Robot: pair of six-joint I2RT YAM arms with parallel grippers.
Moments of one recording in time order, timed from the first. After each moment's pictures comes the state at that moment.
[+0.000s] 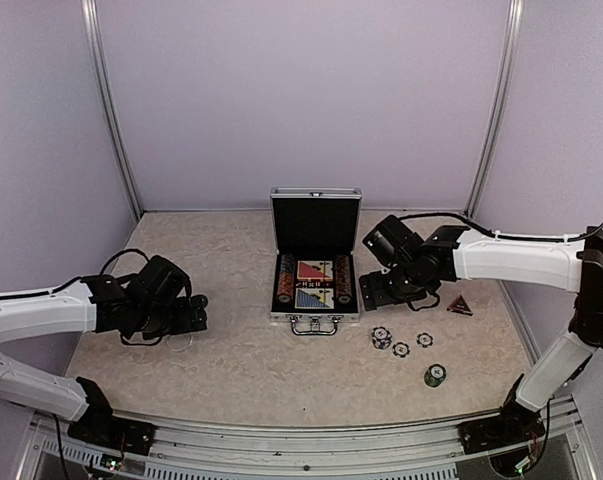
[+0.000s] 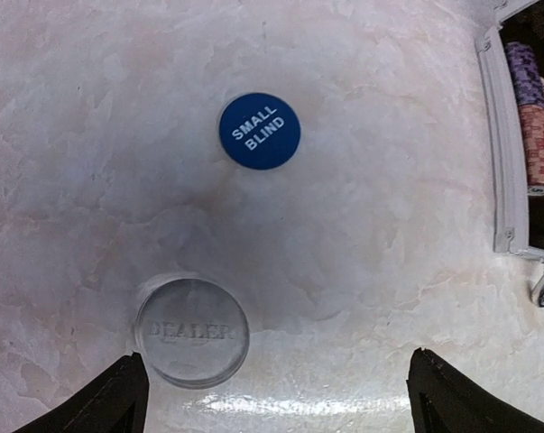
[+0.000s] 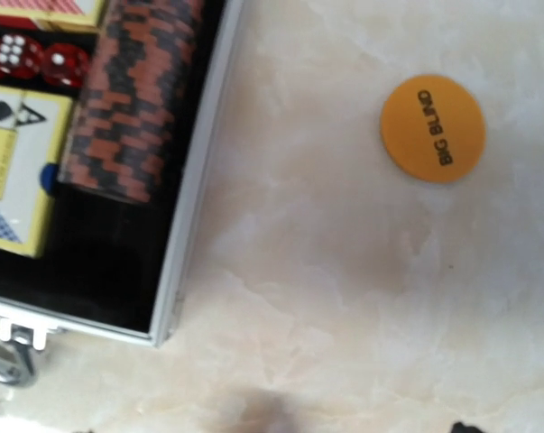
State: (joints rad) left arm -0.72 1.15 0.66 -0.51 -0.35 -0.82; right arm 0.82 1.60 1.16 -0.66 0.31 0.55
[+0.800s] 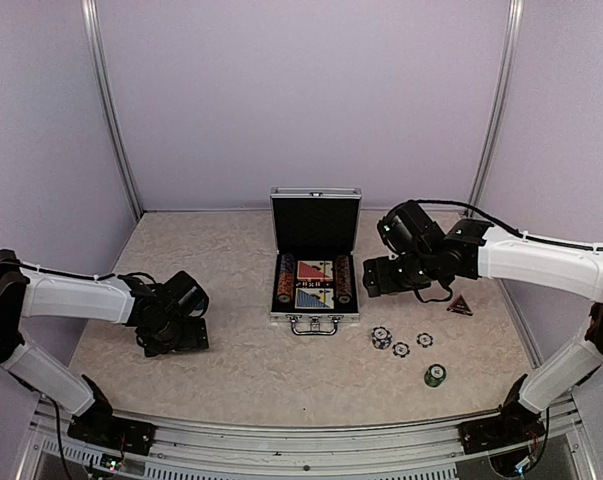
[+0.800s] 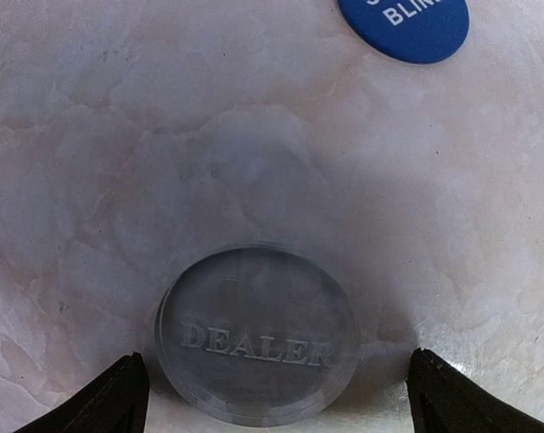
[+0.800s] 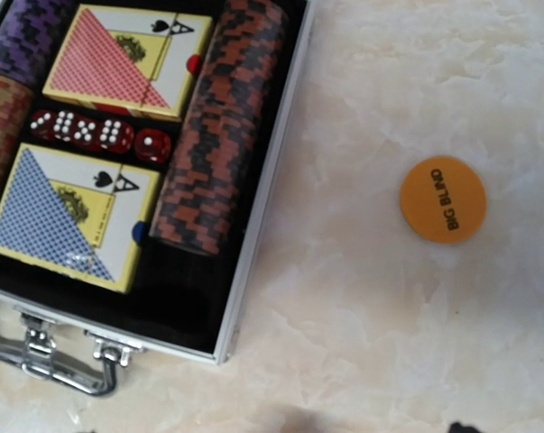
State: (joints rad) left arm -0.67 1.44 0.66 -0.55 -0.30 -0.89; right arm 0.82 1.47 1.15 -0.61 0.30 0.52
